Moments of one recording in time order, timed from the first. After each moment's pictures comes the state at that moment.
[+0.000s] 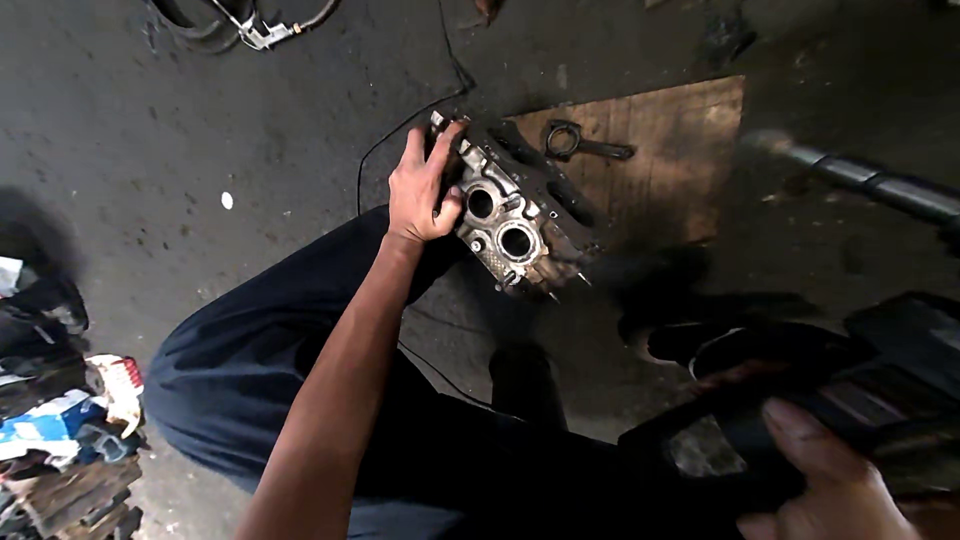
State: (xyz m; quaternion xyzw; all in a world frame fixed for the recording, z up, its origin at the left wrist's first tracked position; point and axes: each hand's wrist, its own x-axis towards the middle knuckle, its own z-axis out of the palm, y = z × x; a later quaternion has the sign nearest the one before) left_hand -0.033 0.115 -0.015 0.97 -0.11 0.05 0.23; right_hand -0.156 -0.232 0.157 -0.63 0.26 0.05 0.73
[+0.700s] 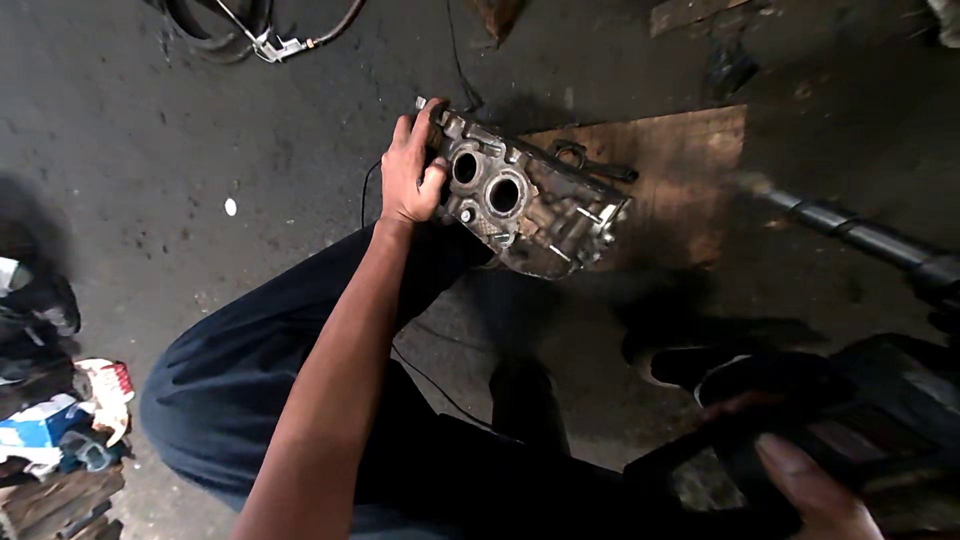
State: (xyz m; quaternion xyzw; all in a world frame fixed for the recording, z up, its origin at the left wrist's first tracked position) left_hand 0.007 0.145 -0.022 0.96 -0.03 0.04 0.27; right_hand -0.156 -0.228 0.152 -0.64 0.25 0.07 0.73
